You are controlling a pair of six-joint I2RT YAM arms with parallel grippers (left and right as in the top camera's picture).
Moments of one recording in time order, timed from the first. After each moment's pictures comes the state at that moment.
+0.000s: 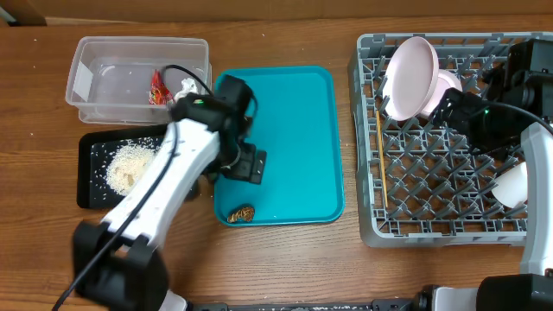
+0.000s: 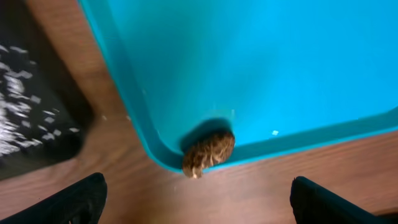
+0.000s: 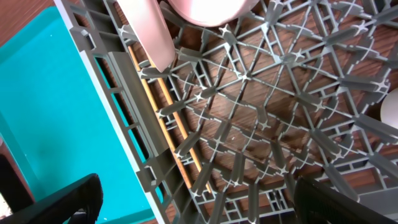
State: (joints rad) left arm -0.39 1.72 1.42 -1.28 0.05 -0.20; right arm -0.20 1.54 1.60 -1.34 -0.19 0.28
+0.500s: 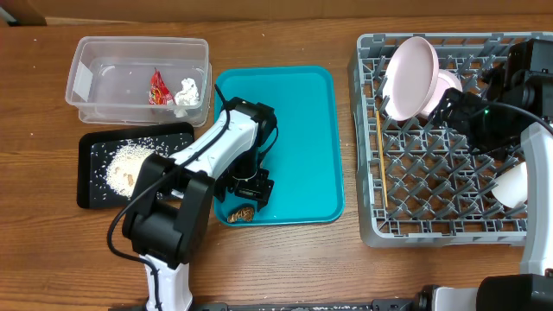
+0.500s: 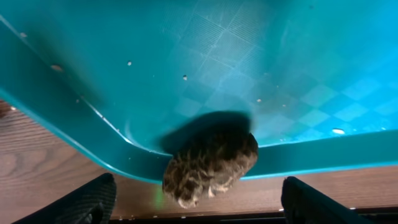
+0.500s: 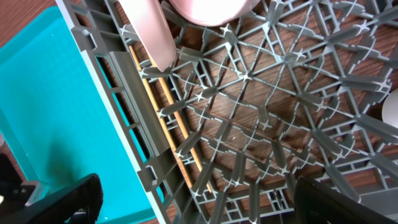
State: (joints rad) left arm -0.45 2.03 1.41 -1.36 0.05 -0.20; right arm -0.20 1.54 1.60 -1.34 -0.19 0.28
